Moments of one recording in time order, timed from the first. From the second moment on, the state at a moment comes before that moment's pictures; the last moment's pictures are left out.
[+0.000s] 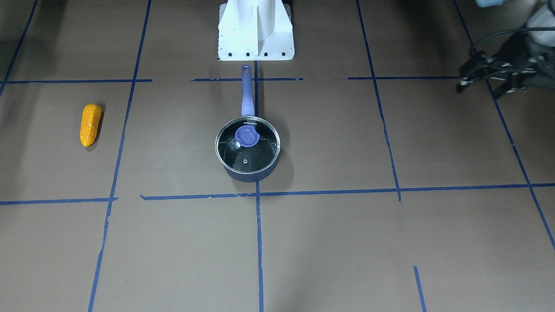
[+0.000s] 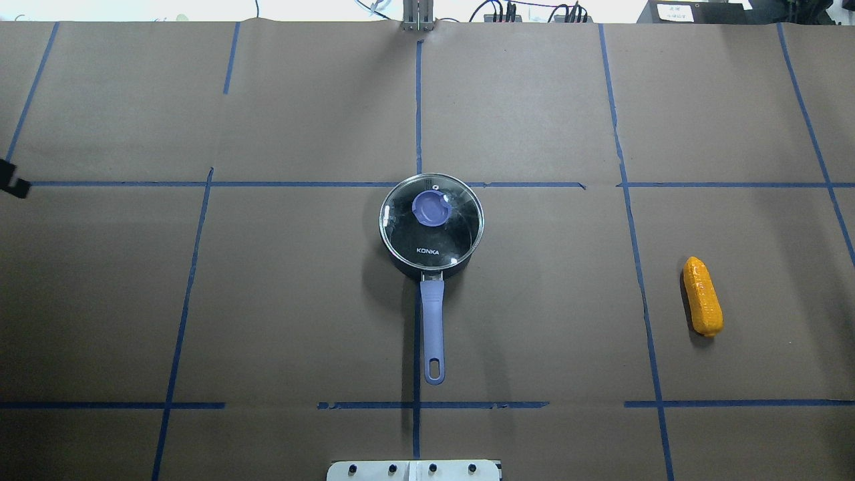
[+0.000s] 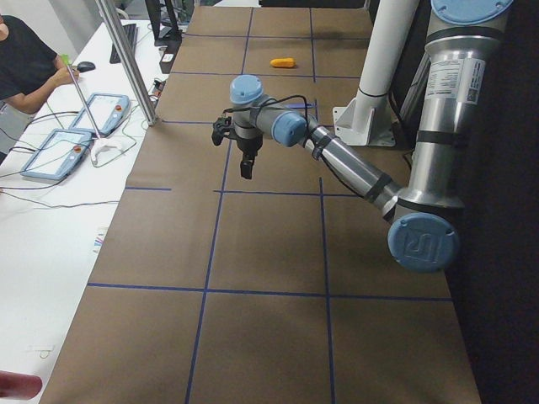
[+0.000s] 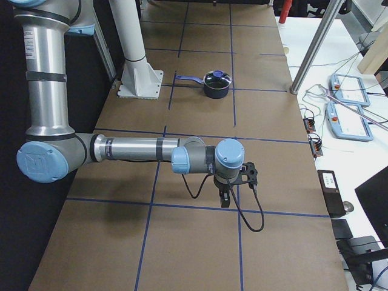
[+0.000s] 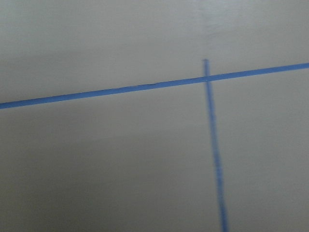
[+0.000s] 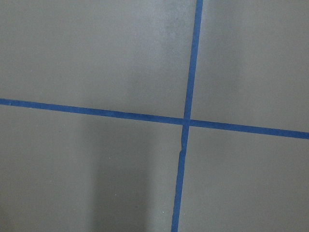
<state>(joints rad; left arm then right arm) -1.11 -1.71 -2.10 -1.46 -2.32 -0.60 1.56 -1.55 1.61 -1.53 2.40 -0.03</state>
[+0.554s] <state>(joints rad) -0.88 -2.10 -2.09 -1.14 -2.17 -0.82 1.55 -1.55 1.60 -1.53 2.41 -0.03</state>
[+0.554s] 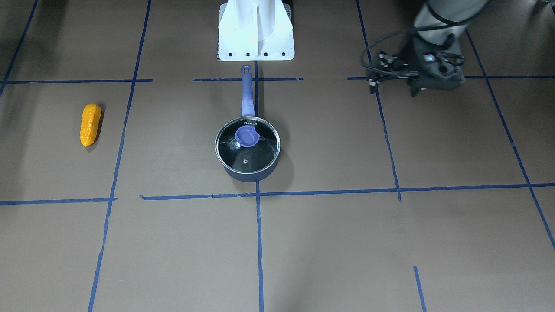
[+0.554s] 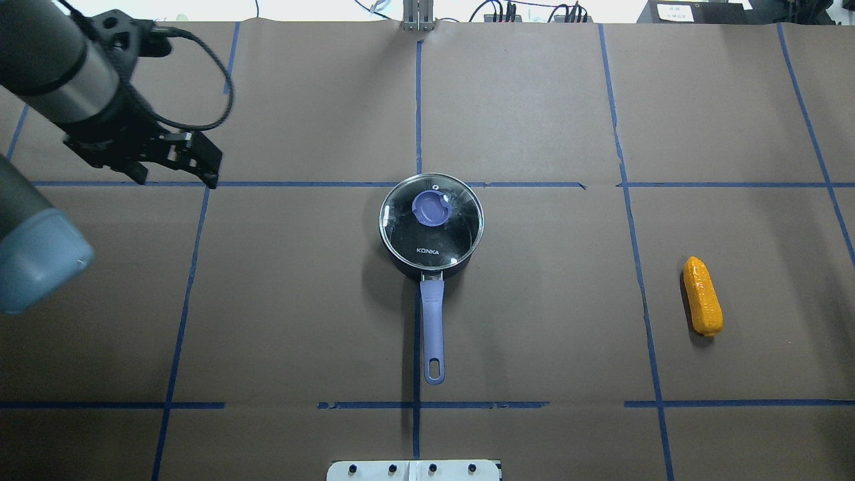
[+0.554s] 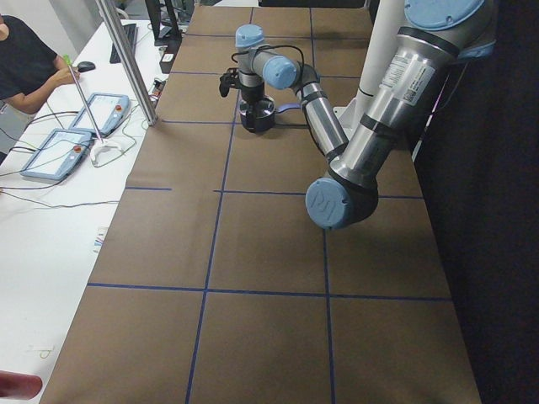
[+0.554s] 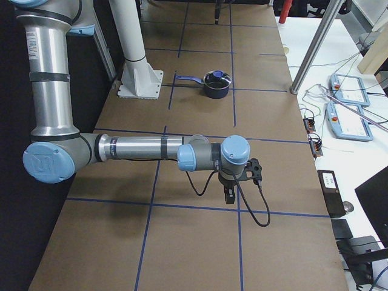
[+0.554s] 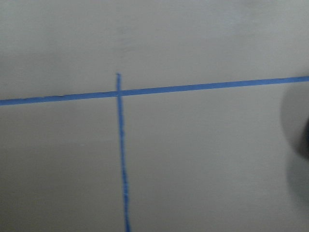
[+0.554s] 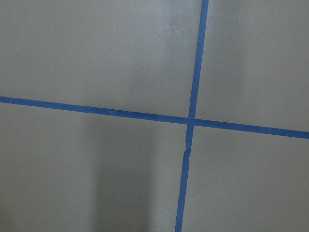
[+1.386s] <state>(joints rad) -0.65 -2.48 -1.73 -1.24 -2.01 -1.10 1.55 -1.54 1.60 -1.53 2.44 -0.03</state>
